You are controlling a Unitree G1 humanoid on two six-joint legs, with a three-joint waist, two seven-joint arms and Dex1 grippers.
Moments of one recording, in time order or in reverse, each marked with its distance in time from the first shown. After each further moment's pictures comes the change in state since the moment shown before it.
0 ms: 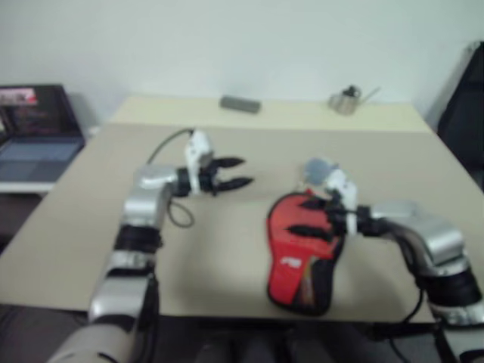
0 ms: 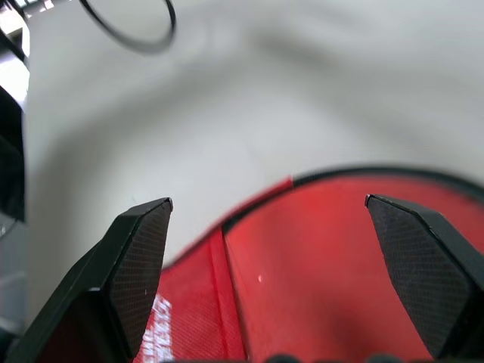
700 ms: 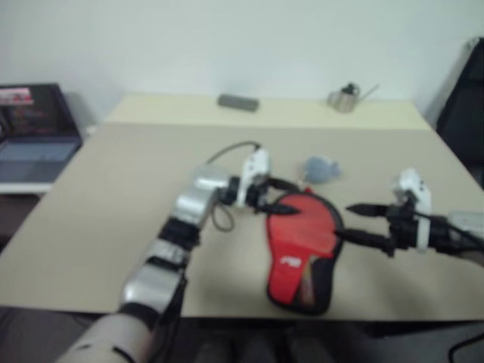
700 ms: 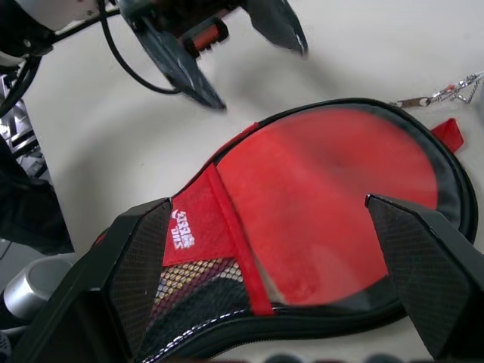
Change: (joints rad) left arm -0.127 -0.179 -0.286 0.154 0.067 -0.135 -0.111; right arm 0.257 -0.259 -0.323 -0.164 0.259 0.123 -0.039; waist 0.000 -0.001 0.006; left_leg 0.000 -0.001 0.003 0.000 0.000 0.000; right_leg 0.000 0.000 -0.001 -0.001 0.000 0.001
